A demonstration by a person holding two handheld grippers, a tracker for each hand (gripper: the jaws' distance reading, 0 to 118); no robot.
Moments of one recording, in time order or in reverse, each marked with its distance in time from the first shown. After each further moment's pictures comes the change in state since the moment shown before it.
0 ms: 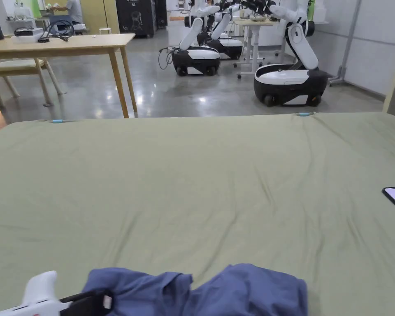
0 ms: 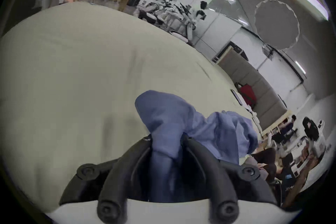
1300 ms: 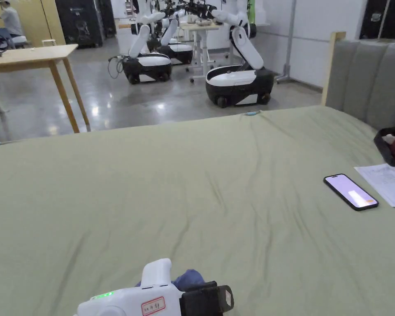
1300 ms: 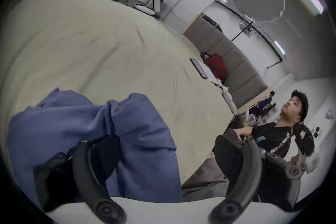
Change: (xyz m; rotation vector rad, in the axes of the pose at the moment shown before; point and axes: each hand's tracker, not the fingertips) left arm 0.229 -0.026 -0.142 -0.261 -0.253 -0.133; right arm 0.044 -0.027 0.036 -0.037 -0.110 -0.078
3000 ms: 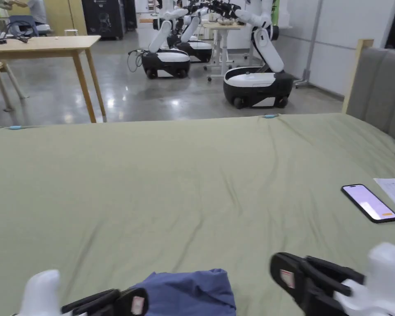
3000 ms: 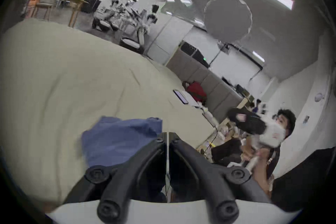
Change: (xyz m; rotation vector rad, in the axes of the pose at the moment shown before) left arm -0.037 -0.046 0.189 0.311 -0.114 -0.058; right arm -0.075 -0.011 -0.154 -0.038 0.477 -0.129
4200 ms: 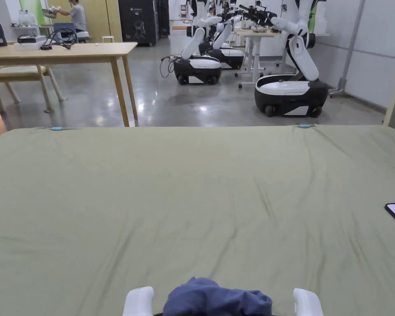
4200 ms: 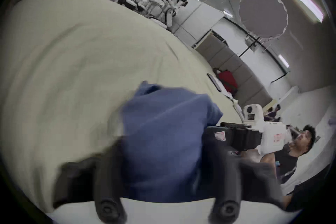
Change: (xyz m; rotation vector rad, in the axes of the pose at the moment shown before) left arm -0.077 -0.038 -0.125 -0.162 0.194 0.062; right arm 0.066 -0.098 -0.134 -0.399 0.052 -0.390
